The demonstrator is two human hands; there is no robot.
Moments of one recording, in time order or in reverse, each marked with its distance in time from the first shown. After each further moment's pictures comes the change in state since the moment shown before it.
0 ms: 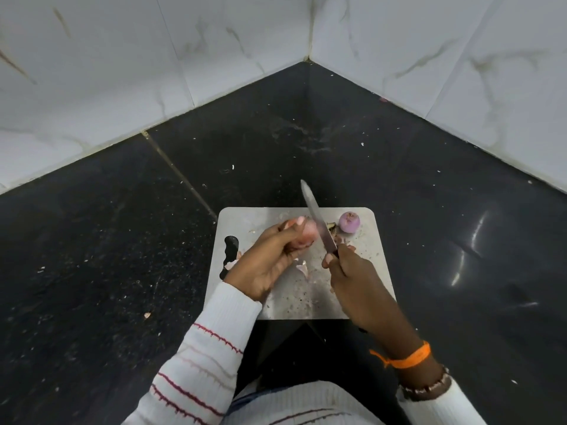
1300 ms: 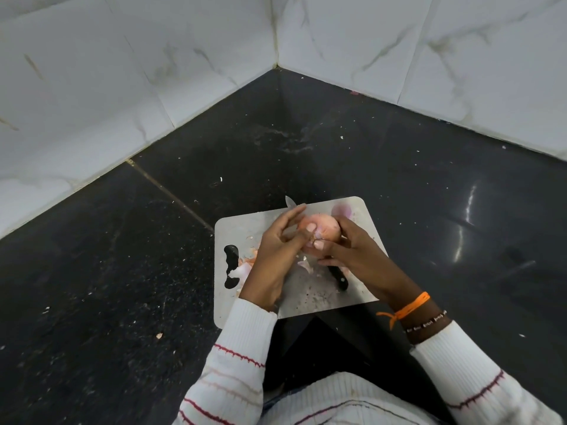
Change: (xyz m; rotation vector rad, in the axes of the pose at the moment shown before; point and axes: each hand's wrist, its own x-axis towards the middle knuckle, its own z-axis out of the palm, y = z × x) left_hand -0.021 -0.008 0.014 0.366 0.026 0.265; right_hand 0.027 0.033 0.003 0.673 -0.109 -0.058
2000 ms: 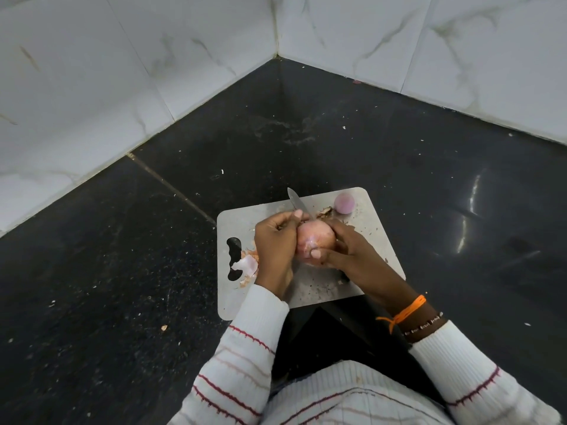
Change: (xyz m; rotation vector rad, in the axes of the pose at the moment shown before) left_hand 0.012 -0.007 0.011 -0.010 0.364 0.066; right_hand -0.006 0.019 0.009 -0.106 -0.020 -0.074
